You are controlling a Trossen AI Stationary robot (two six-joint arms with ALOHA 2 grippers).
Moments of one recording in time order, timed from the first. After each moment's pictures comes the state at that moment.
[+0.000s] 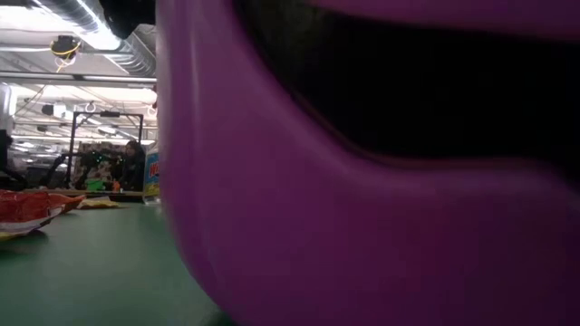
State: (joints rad) left arm -0.53 1.06 0.78 -0.30 -0.66 -0.52; right arm 0.25 1.17 1.02 -0.56 0.28 0.42
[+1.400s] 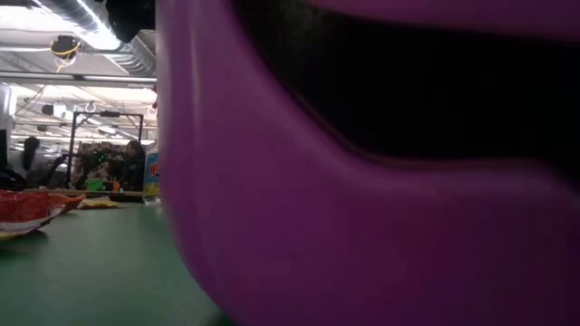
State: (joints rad) left arm -0.50 1.05 0.78 -0.31 -0.65 -0.52; right arm 0.31 1.15 0.91 -0.65 0.12 0.48
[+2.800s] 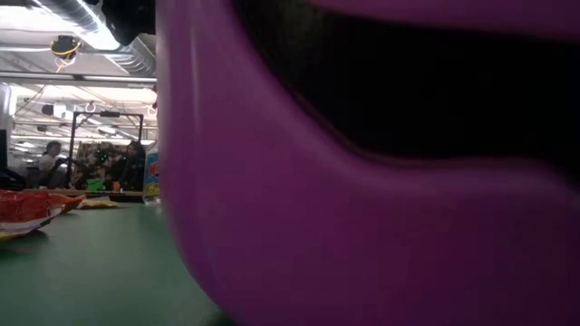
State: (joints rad) left arm -0.50 1.05 0.78 -0.35 -0.59 -0.51; right arm 0.79 1.48 0.79 -0.97 0.19 0.93
